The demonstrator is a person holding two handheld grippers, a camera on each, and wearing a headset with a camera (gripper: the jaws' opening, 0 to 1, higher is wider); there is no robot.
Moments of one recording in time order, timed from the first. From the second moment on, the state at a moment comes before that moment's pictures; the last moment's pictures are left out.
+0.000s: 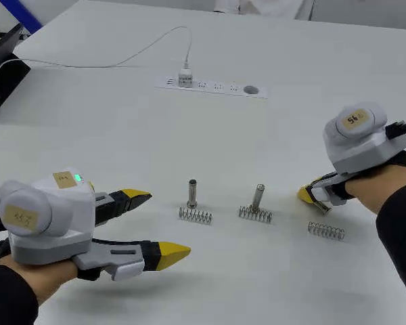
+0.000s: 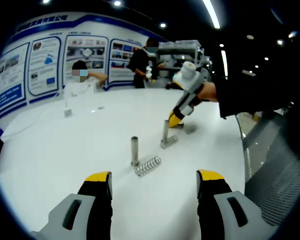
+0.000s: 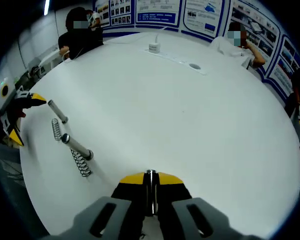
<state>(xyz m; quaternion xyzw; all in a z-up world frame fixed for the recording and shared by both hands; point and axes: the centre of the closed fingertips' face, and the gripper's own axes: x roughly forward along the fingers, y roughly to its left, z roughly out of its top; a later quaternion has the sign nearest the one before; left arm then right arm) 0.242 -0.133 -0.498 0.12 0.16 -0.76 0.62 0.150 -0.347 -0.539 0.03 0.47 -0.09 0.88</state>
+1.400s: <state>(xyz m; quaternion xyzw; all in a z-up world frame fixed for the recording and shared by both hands) 0.238 -0.134 -0.491 0.13 0.15 -0.76 0.62 0.107 -0.336 -0.498 0.03 0.42 -0.11 0.90</state>
